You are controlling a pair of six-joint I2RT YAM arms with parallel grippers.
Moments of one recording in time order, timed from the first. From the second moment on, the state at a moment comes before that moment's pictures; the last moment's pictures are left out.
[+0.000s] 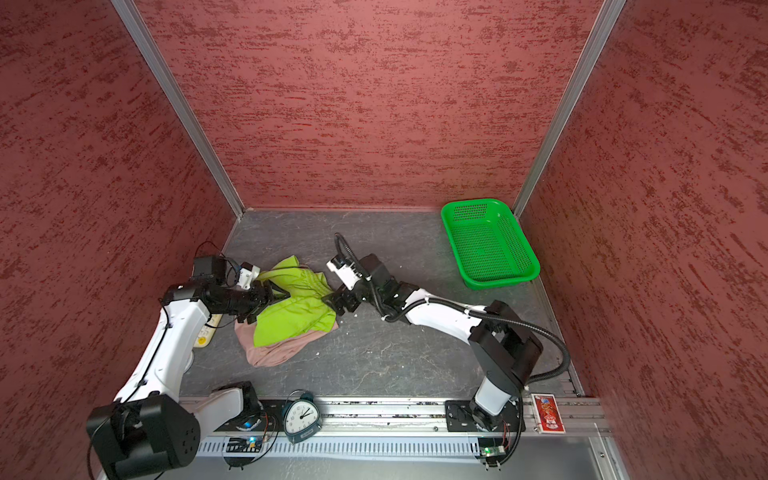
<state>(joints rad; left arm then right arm) 0.22 1.11 0.93 -1.06 0.67 -0.35 0.89 1.69 1.10 0.09 -0.29 0.05</state>
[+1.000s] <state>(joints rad) 0.55 1.11 0.77 -0.73 0.52 -0.59 1.02 1.85 1.12 0.17 -0.26 0.06</state>
